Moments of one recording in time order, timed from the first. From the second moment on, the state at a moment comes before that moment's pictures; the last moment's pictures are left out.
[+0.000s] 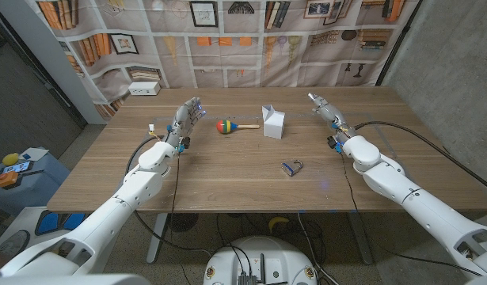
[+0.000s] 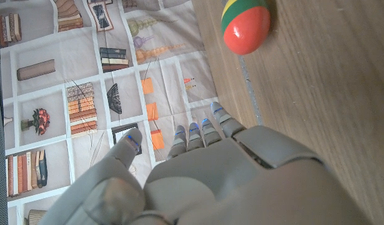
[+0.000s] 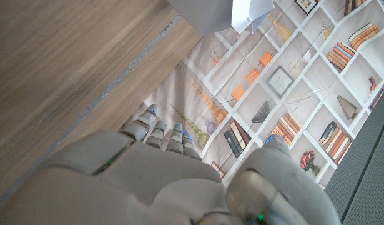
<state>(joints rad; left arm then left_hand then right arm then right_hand) 0.86 0.54 0.35 -1.36 -0.66 -0.27 -0.01 0.08 0.10 0.63 0.06 0.19 0.04 0.01 0.19 0.17 -0.01 0.00 0.20 0.17 -0.01 -0.01 0.18 0.16 0.10 0.00 0.24 0.17 -0.81 -0.65 -0.47 -1.43 0.27 0.22 -0.12 0.39 0.00 0.04 -0.01 0.26 -0.06 0.02 0.17 0.17 0.02 -0.02 0.18 0.21 -0.08 0.03 0.18 0.34 0.11 0.00 0.18 0.17</state>
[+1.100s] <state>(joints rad) 0.94 0.57 0.32 -1.47 -0.66 -0.23 0.09 0.08 0.10 0.64 0.04 0.19 0.05 0.01 0.19 0.17 0.00 0.00 0.20 0.17 0.01 -0.01 0.18 0.16 0.12 0.00 0.22 0.17 -0.71 -0.72 -0.57 -1.43 0.04 0.17 -0.04 0.52 -0.04 0.07 -0.11 0.26 -0.17 0.03 0.17 0.19 -0.12 0.02 0.18 0.21 -0.17 0.10 0.18 0.29 0.01 0.05 0.18 0.17</state>
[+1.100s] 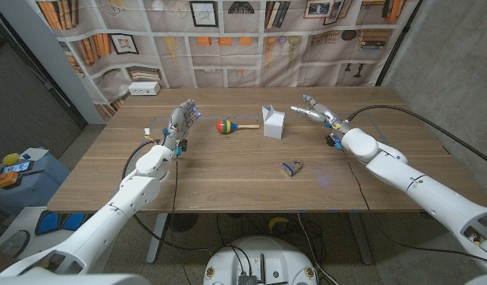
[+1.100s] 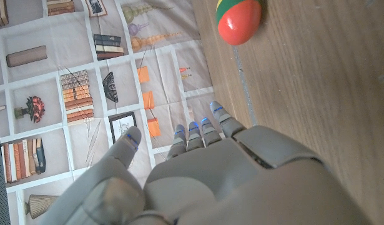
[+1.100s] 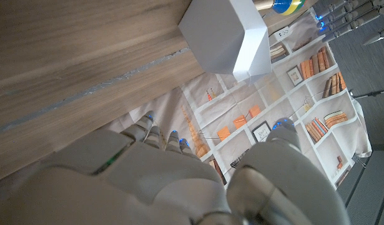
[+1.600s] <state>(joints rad) 0.95 0.56 0.31 -1.47 -0.67 -0.23 0.11 0.08 0.10 0.65 0.03 0.19 0.06 0.02 0.19 0.17 0.02 0.00 0.20 0.17 0.01 -0.01 0.18 0.17 0.13 0.00 0.22 0.17 -0.68 -0.72 -0.61 -1.43 -0.03 0.16 0.00 0.56 -0.04 0.08 -0.13 0.27 -0.17 0.04 0.18 0.19 -0.13 0.03 0.19 0.21 -0.17 0.12 0.18 0.28 -0.02 0.07 0.18 0.17</state>
